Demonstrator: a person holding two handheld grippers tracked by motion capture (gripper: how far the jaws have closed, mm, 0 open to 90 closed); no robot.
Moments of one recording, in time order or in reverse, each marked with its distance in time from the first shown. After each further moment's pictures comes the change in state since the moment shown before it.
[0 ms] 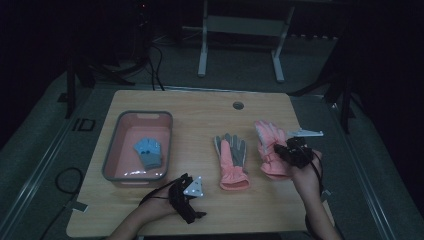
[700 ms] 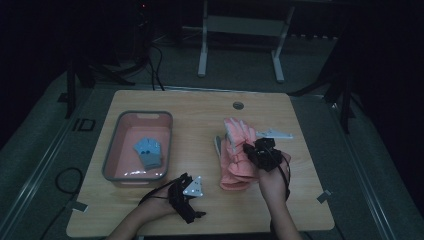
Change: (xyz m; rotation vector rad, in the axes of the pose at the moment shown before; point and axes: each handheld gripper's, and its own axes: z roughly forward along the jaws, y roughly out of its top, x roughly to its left) left arm 0.000 0.000 -0.002 -0.001 0.008 0.006; right arm 0.095 0.014 0.006 -0.055 0.079 0.052
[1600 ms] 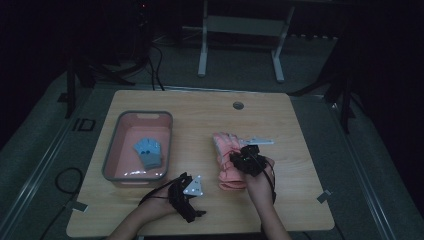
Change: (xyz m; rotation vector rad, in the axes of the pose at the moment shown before) left arm 0.002 -0.001 0.001 0.003 0.019 -0.020; right arm 0.008 -0.023 0.044 0.061 0.070 -0.028
